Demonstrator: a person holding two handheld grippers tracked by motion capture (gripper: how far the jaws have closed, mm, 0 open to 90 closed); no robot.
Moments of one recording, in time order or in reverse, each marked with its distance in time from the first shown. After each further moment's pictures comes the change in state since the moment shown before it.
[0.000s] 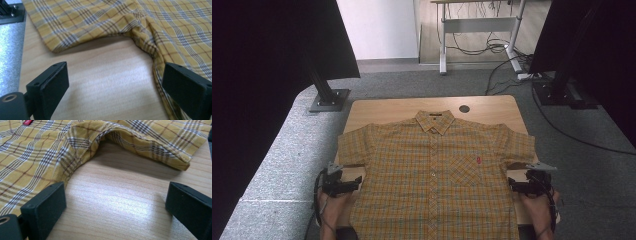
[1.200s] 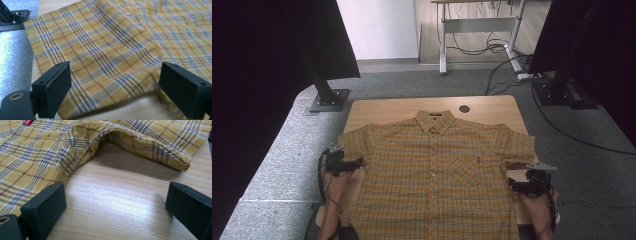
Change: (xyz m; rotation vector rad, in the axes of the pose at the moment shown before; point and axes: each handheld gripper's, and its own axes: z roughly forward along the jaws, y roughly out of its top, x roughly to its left) left arm 0.027 0.052 0.040 -0.039 0.001 -0.038; right arm 0.000 0.000 0.000 -0.001 0.002 -0.003
